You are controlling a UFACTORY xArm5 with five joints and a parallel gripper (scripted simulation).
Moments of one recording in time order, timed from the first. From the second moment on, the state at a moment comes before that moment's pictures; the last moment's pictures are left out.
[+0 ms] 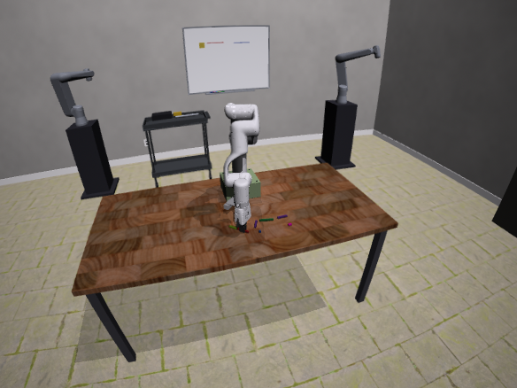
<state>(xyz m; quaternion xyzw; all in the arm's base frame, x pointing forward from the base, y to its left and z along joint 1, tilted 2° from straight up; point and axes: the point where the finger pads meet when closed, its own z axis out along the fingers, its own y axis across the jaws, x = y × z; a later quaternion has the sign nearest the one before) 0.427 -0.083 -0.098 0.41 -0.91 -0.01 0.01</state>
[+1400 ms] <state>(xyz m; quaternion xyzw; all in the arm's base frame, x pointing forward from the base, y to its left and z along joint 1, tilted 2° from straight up) 0.427 -0.084 -0.081 0.41 -0.91 -0.01 0.01</state>
